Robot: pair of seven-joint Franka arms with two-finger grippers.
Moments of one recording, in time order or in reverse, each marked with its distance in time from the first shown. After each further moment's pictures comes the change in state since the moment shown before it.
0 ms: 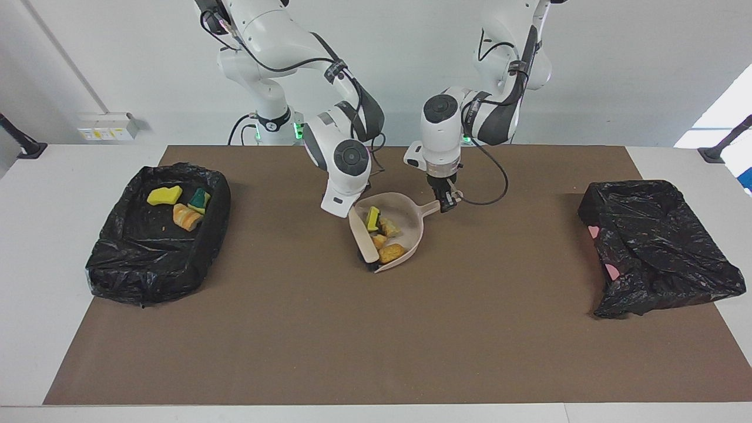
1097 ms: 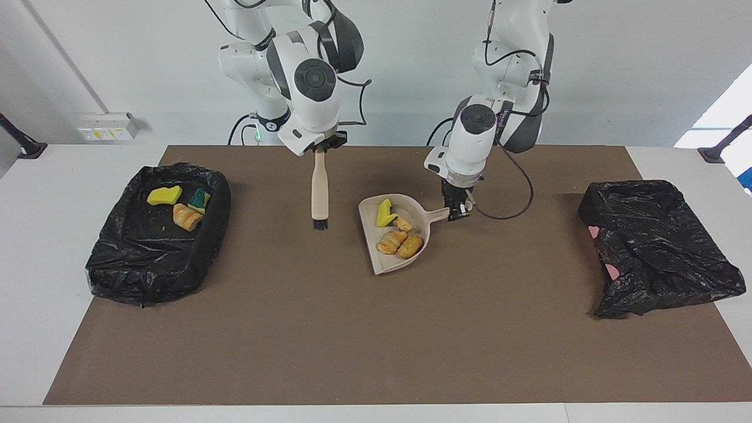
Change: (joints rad) left arm 0.250 -0.002 0.011 0.193 -0.158 -0.125 0.447; right arm 0.020 -0.465 0.002 -0.123 0.014 -0.318 0.343
